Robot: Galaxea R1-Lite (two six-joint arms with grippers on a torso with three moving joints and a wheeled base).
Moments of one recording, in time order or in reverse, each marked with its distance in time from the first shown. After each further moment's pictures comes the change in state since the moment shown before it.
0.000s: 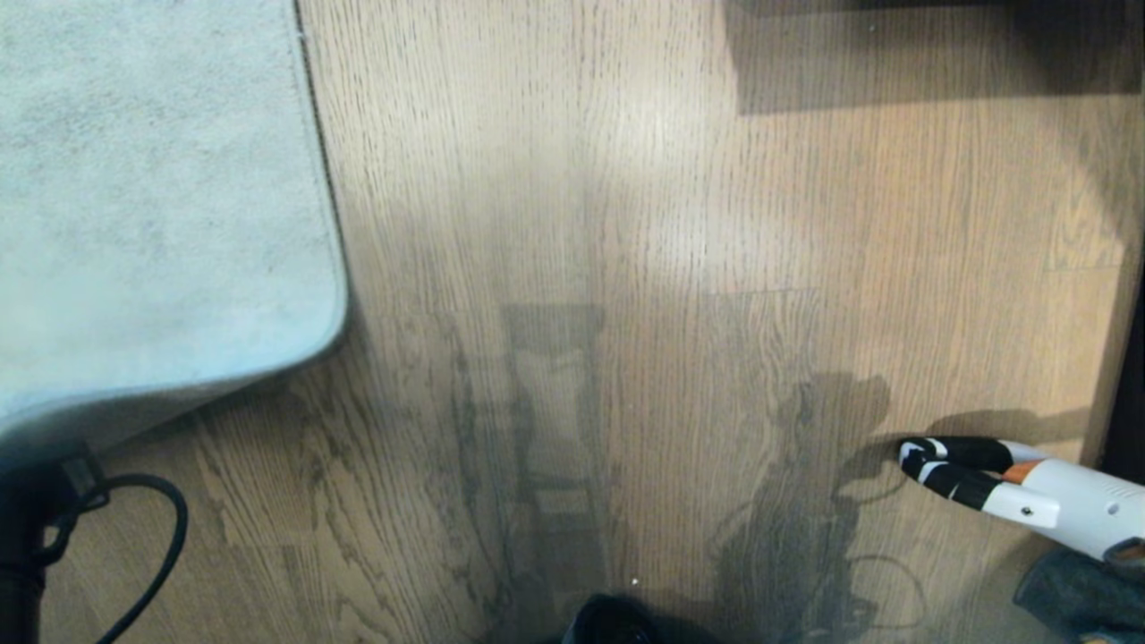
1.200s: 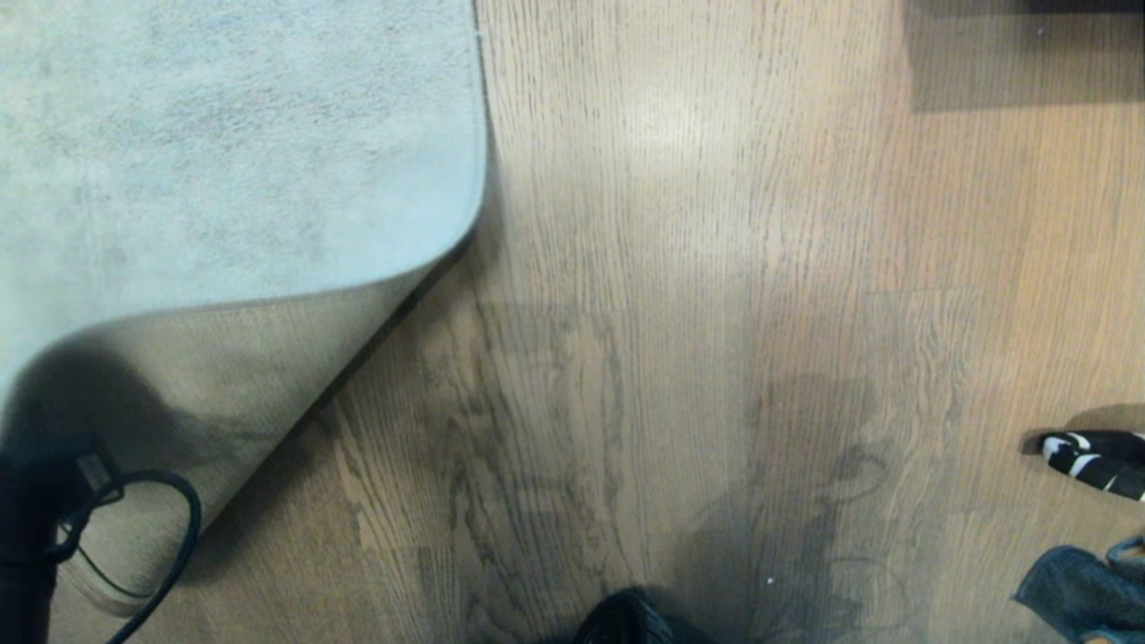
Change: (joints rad) left arm -0.003 0.002 0.000 0.001 0.000 0.001; right arm 0.001 0.000 0.000 0.001 0.000 0.000
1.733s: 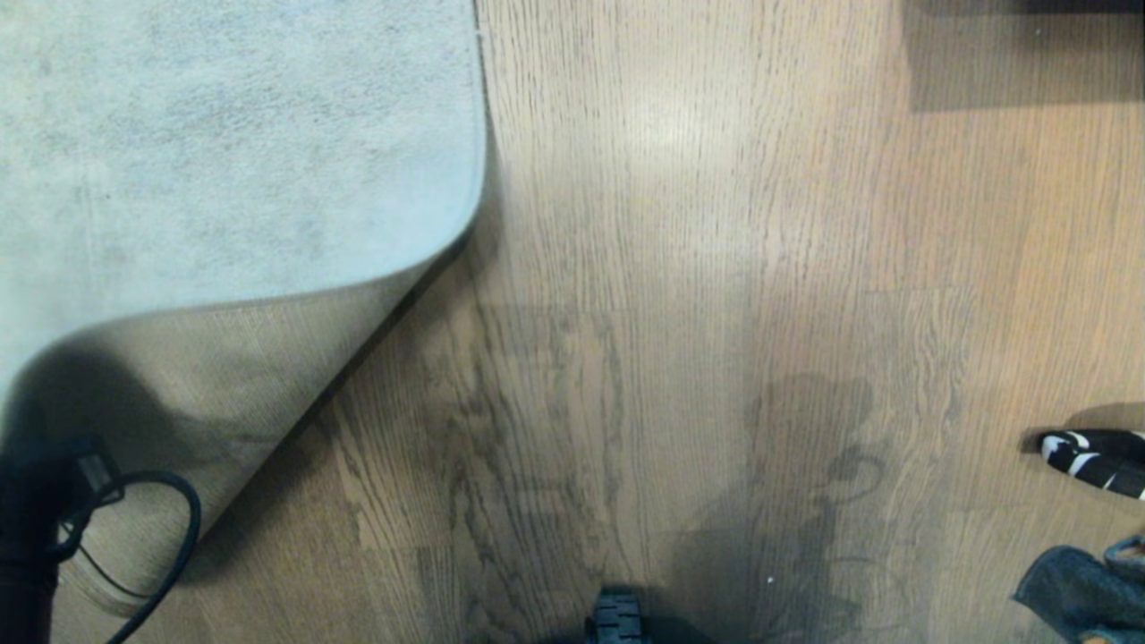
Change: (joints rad) left arm 0.000 0.009 0.000 0.001 0.001 -0.001; right arm -0.001 0.000 0.000 -0.001 0.000 0.000
